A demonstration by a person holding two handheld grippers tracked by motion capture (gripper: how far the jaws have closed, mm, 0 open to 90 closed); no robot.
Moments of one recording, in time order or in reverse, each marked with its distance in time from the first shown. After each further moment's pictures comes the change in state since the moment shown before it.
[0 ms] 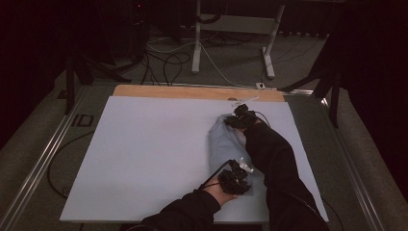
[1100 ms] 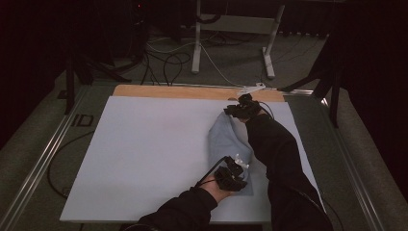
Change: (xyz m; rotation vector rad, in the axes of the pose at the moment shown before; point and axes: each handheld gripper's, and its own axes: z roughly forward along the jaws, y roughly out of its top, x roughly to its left) left arm 0.009 -0.001 -0.007 -0.005 0.010 -0.022; right arm -0.007 0.028 -0.019 -0.087 0.039 0.006
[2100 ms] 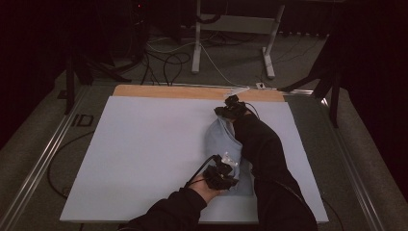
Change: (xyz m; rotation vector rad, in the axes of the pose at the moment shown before) left arm 0.013 -0.015 -0.027 -0.038 0.014 -0.023; right arm 0.004 0.002 0.049 0.015 0.001 -0.006
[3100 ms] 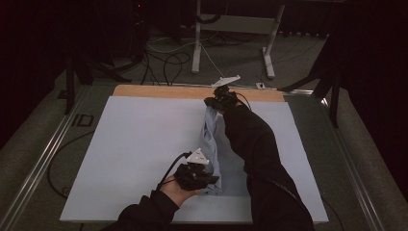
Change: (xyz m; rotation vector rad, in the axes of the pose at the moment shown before) left arm 0.011 -0.030 -0.079 -0.129 -0.035 -0.005; right arm 0.040 0.055 -0.017 -0.037 -0.021 -0.066
